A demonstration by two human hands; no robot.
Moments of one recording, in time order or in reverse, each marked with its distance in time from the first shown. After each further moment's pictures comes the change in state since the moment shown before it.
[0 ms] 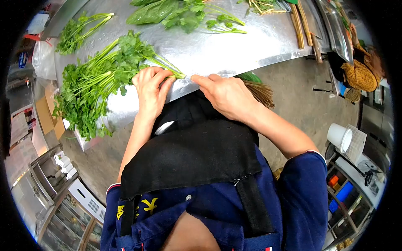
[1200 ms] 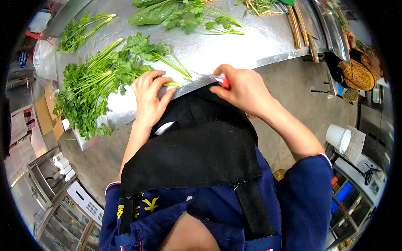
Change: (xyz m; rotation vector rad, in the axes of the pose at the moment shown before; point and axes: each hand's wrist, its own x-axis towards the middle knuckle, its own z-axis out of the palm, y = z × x) left_hand -0.015 0.007 -0.012 -0.009 0.005 0.038; right_hand -0.009 0.006 -0.035 0.006 -0.075 0.222
